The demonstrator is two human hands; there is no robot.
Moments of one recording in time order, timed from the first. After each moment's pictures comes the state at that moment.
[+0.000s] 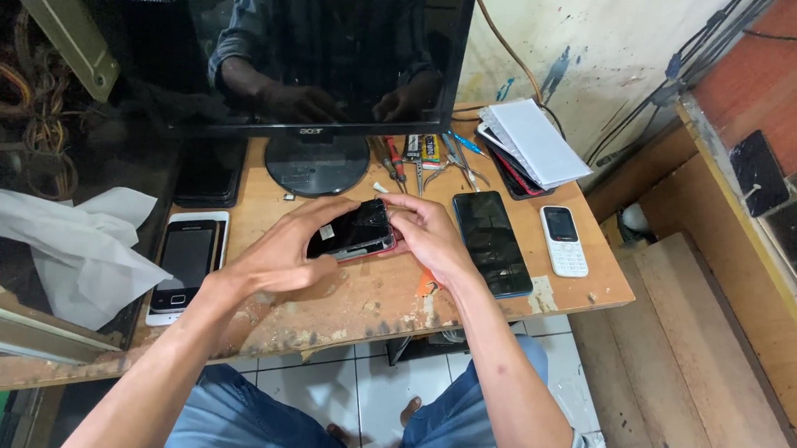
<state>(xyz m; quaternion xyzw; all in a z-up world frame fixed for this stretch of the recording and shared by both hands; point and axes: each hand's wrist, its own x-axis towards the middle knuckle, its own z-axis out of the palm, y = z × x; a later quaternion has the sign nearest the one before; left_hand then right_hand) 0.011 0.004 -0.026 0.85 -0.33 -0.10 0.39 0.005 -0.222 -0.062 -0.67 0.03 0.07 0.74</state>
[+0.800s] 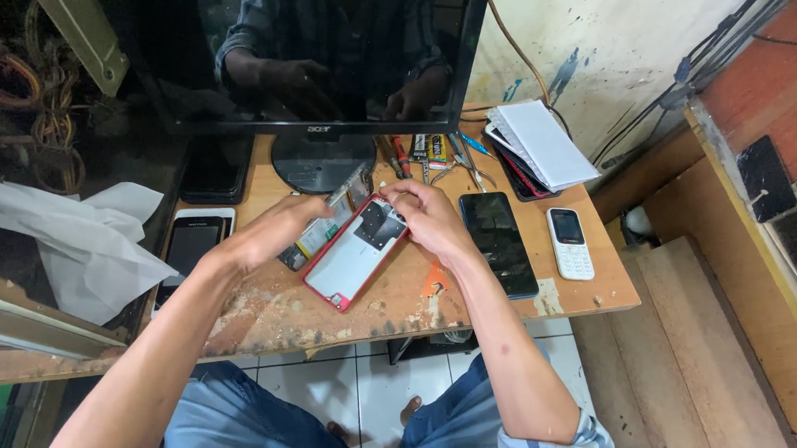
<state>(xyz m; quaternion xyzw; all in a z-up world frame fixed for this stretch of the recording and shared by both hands) -0.018 -0.010 0.046 0.81 -0.03 -0.23 0.54 0.030 -0.223 -0.062 -0.78 0.04 0.06 0.62</state>
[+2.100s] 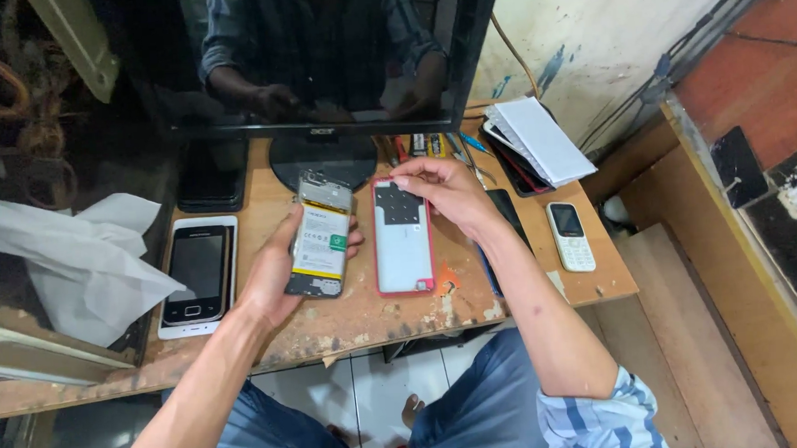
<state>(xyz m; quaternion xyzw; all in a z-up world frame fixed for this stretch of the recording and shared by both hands) -0.009 0.000 -0.033 0.42 0.12 -0.22 0.87 0.058 -0.242 -0.043 -0.79 -0.01 0.05 0.61</state>
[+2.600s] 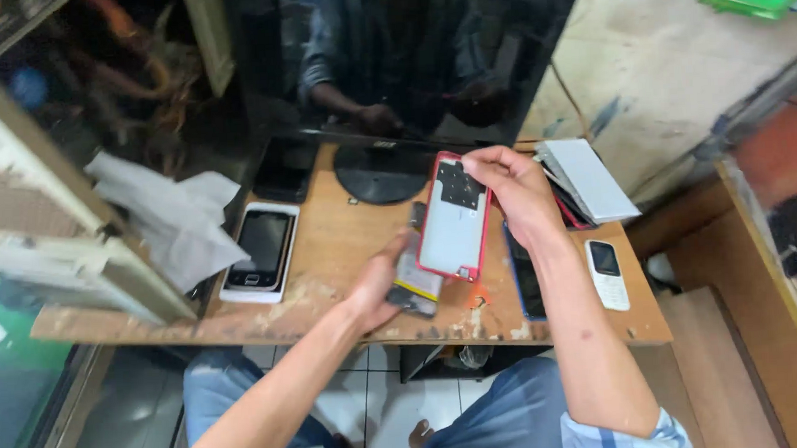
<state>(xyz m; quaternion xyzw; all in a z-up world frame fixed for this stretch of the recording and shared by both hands) -0.017 -0.059 -0.090 0.34 0.10 -0.27 0.89 0.068 -0.244 -0.016 -0.75 0.01 -0.04 0.66</state>
